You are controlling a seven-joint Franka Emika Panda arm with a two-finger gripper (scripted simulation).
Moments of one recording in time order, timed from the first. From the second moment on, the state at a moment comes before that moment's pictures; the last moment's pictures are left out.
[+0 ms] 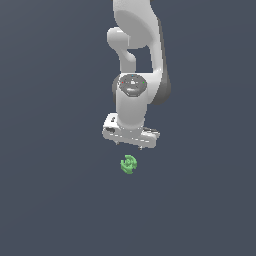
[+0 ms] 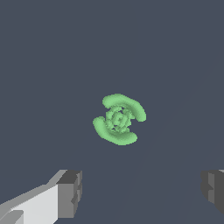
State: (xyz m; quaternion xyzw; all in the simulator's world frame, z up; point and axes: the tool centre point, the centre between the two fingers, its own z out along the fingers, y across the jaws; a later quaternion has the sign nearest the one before) arm 0.025 0.004 0.143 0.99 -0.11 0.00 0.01
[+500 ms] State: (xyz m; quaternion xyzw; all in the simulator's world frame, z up) arm 0.050 0.004 0.109 0.97 -0.24 0.00 0.00
